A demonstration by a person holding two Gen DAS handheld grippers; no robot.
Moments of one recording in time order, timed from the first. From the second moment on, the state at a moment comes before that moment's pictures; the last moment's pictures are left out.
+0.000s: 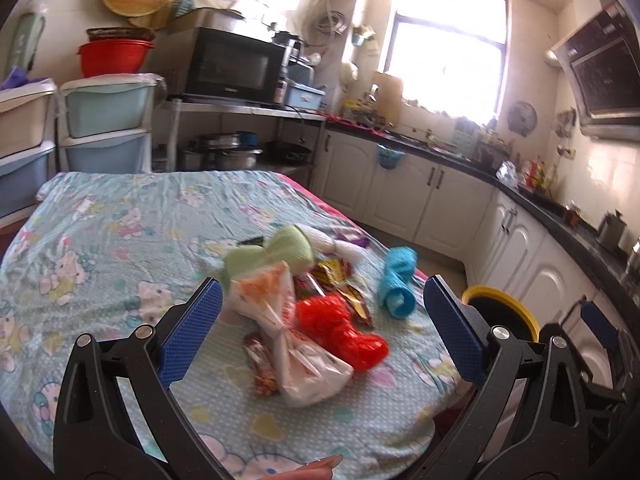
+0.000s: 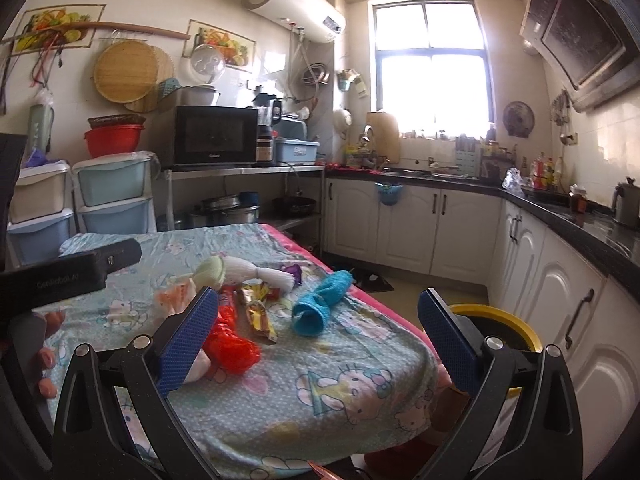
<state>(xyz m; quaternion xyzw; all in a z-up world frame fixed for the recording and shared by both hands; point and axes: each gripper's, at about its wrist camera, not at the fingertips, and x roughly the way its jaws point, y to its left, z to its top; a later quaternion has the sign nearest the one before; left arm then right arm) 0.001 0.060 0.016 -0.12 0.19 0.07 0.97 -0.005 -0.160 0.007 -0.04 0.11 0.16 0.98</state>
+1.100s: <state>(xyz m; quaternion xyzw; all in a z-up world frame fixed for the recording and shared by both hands) 0.133 0.171 -0.065 -0.26 0.39 0.06 0.88 0.129 -0.041 -0.048 -0.17 0.32 0.34 0.87</state>
